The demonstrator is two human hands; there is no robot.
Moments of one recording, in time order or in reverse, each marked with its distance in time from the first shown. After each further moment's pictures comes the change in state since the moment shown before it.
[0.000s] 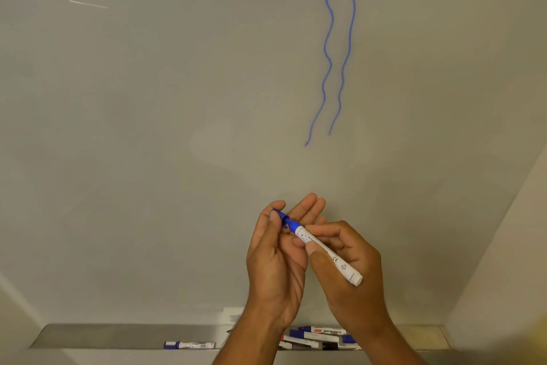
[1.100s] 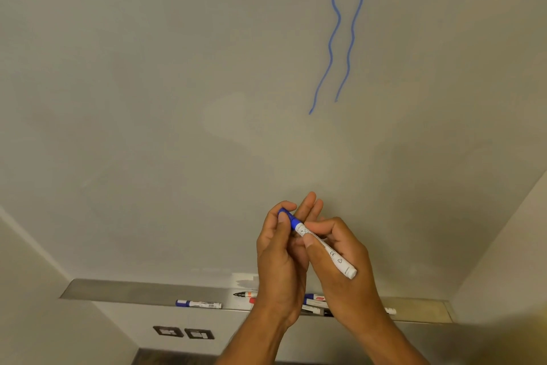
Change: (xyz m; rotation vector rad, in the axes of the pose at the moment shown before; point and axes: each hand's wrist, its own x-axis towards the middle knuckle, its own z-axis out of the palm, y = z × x) left_hand -0.016 -0.040 -0.028 0.214 0.103 0.076; right_hand -0.027 0.035 -0.009 0.045 -0.104 0.194
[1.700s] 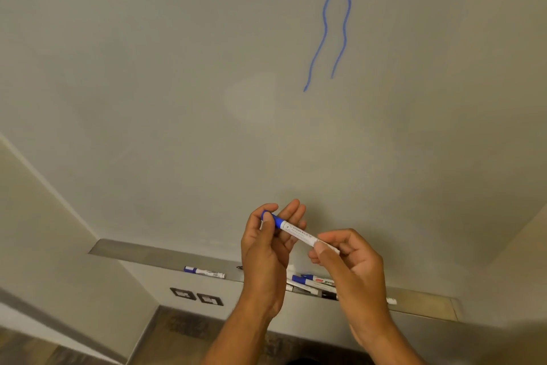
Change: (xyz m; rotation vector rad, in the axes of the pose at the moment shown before) left_hand -0.009 -0.035 -0.021 0.114 0.225 0.087; right_hand -0.025 0.032 -0.051 0.082 0.024 0.231
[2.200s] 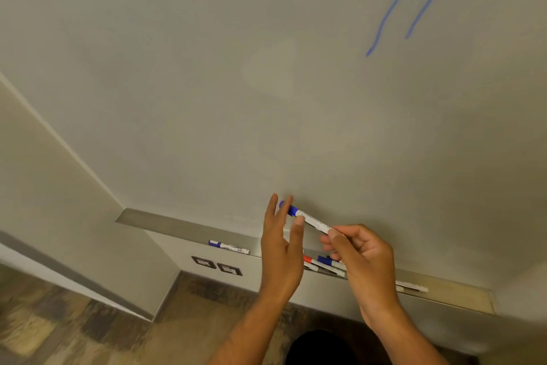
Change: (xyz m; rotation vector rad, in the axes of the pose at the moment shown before) left_hand 0.036 -0.038 -0.092 0.874 0.048 0.218; right_hand 0.013 0.053 0.045 -0.075 0.020 0.218
